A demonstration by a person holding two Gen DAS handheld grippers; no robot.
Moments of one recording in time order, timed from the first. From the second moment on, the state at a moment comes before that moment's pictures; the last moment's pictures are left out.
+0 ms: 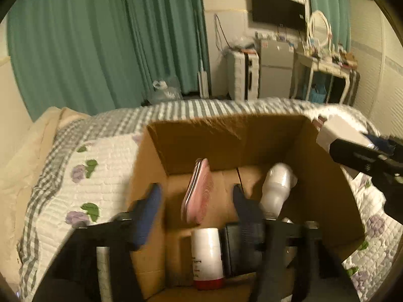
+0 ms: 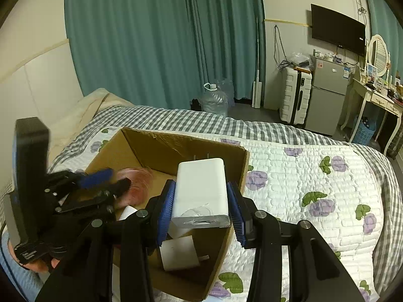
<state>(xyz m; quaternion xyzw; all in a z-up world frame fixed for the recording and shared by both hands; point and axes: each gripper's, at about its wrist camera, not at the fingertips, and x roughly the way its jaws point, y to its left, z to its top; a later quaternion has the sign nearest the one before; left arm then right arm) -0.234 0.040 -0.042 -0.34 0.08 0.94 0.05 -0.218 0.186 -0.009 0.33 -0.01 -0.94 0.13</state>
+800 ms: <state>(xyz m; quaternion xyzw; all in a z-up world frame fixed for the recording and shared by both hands) -0.209 -0.011 -0.019 -0.31 0.04 0.95 0.01 -0.255 0.138 -0.030 0.33 0.02 -0.93 0.13</state>
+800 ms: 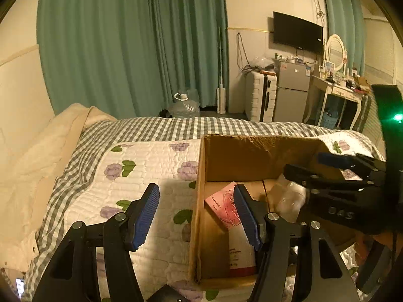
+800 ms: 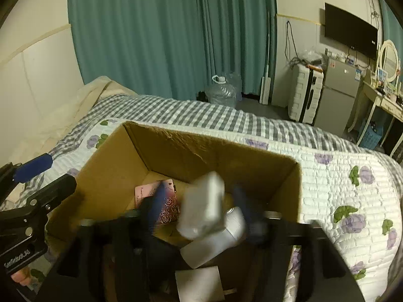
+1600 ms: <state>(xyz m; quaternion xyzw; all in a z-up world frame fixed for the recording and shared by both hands) -0.093 -0.031 -0.024 -0.32 0.02 0.95 -0.03 -0.090 0.171 0.009 0.30 0.03 -0.95 0.08</state>
